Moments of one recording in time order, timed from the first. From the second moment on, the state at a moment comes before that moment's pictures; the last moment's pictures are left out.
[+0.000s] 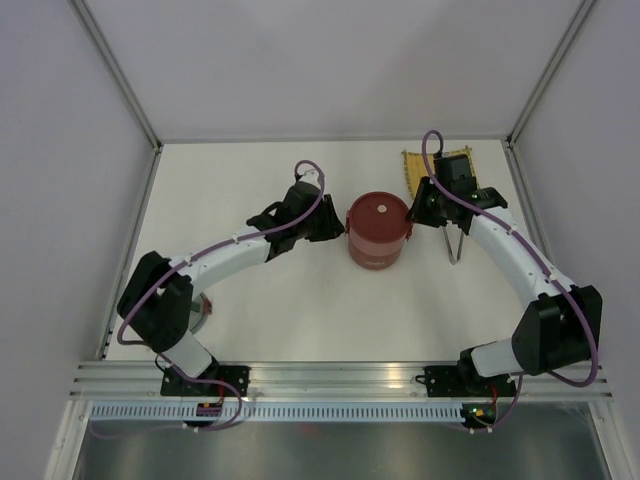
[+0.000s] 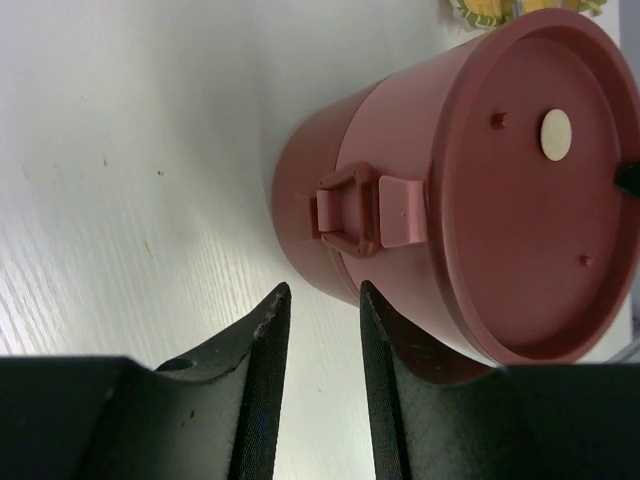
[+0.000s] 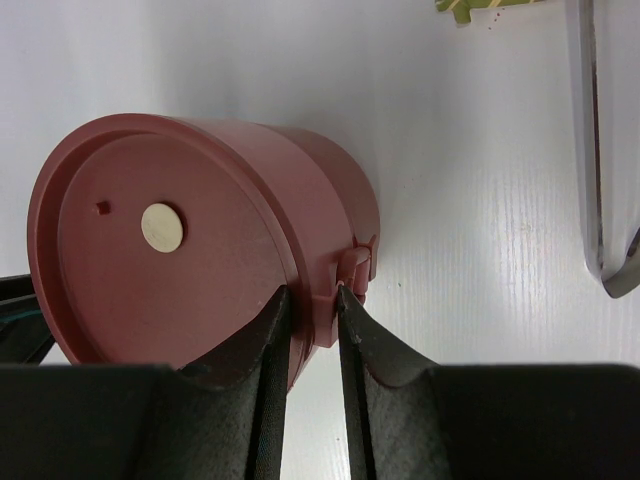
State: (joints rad) left arm -0.70 1.60 1.13 -0.17 -0.03 -0.69; right arm 0.25 1.42 1.20 -0.64 -0.06 0.50
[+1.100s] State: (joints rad) left arm -0.79 1.65 1.07 0.03 -0.31 -0.55; right arm 0.25 1.45 1.24 -0.66 -0.07 0.45
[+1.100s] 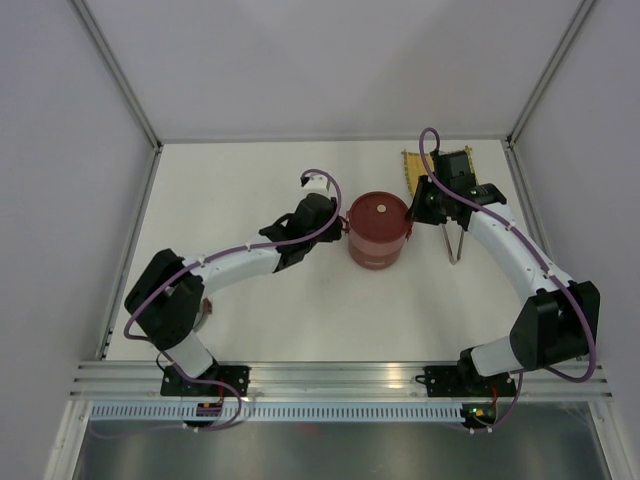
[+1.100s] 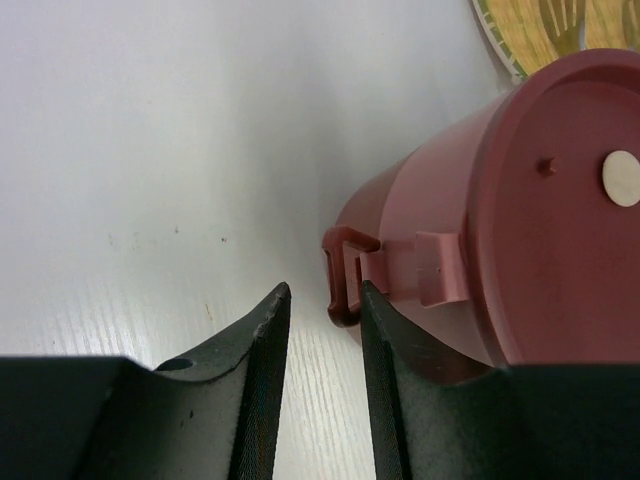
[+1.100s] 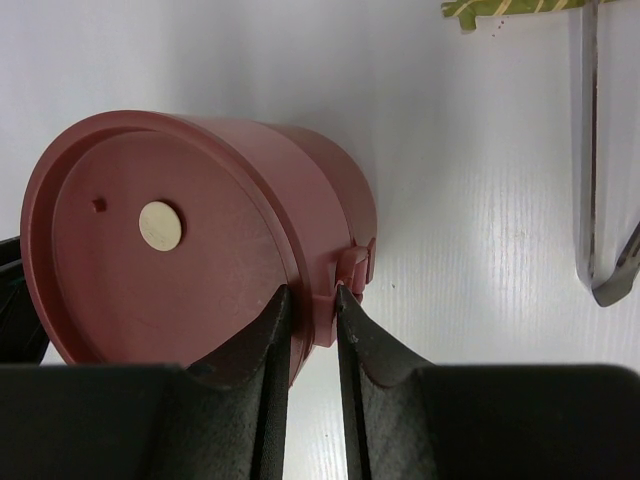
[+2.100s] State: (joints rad) left arm -0.72 1.78 1.08 -0.05 -0.12 -0.77; right arm 0.25 1.45 1.24 -0.66 -0.07 0.44
